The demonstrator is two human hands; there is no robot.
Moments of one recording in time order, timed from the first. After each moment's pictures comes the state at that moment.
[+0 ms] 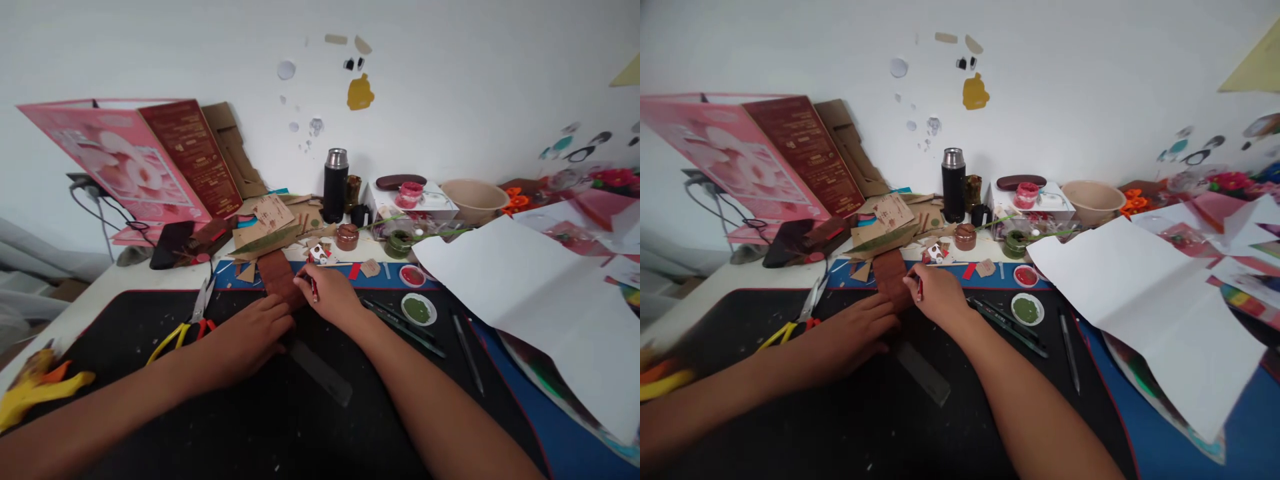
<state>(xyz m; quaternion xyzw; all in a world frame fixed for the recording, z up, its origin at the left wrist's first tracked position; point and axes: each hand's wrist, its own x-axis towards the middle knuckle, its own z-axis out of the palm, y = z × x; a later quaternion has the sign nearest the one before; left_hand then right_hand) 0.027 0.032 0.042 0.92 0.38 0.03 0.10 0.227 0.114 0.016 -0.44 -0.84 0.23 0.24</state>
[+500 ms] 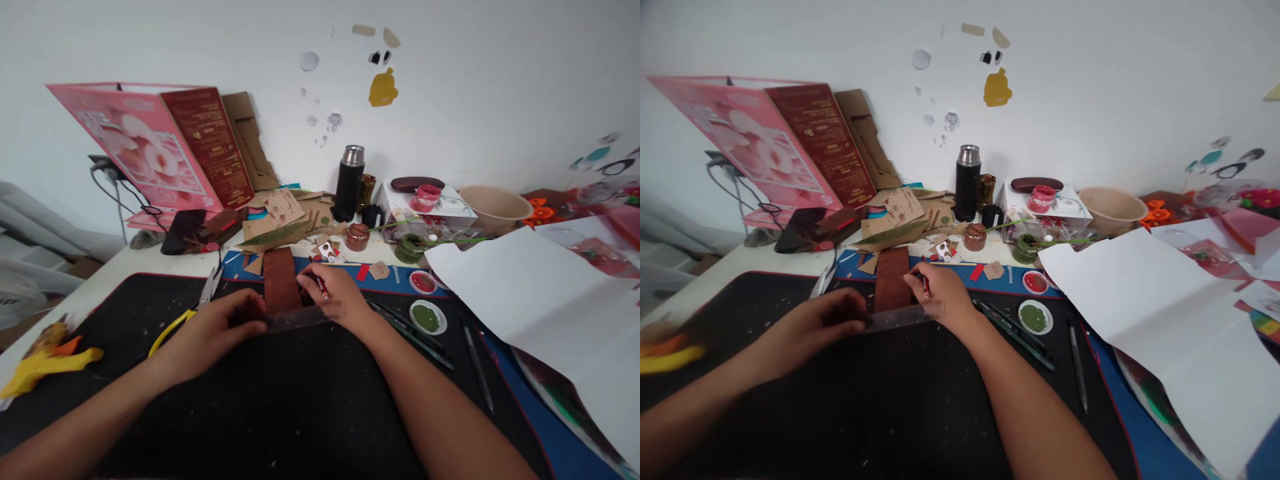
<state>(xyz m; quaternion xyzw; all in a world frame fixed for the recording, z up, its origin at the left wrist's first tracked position) -0.005 0.007 0.050 0.67 0.61 0.22 0.36 0.228 0.116 0.016 -0.38 -0.82 0.33 0.27</state>
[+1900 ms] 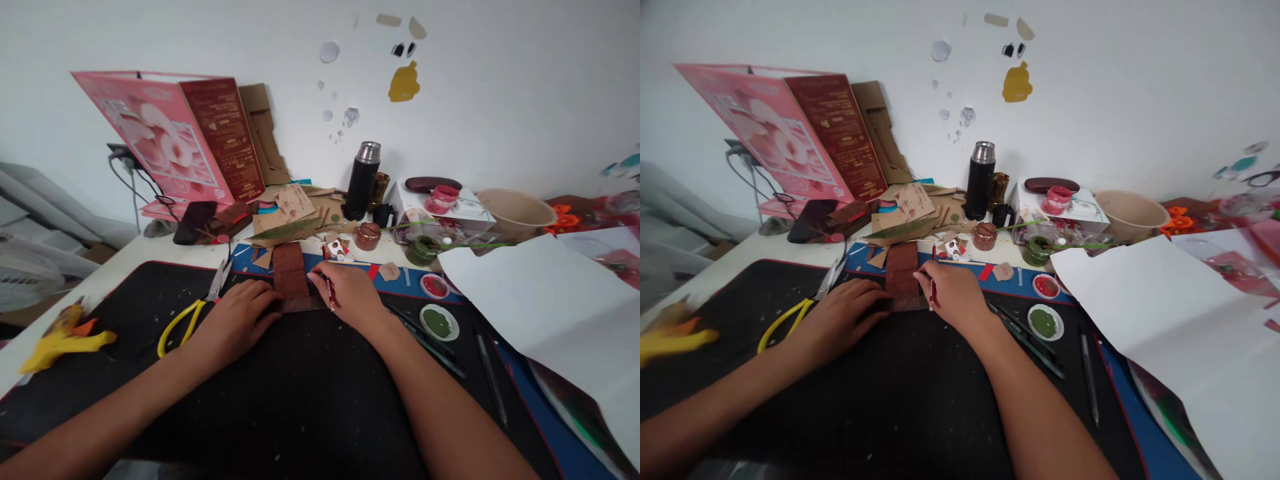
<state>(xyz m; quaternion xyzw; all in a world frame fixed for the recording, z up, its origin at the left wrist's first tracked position) -0.007 0.014 0.006 0.82 0.56 0.15 0.02 0.233 0.113 0.020 -0.37 -0.89 0.14 0.22</state>
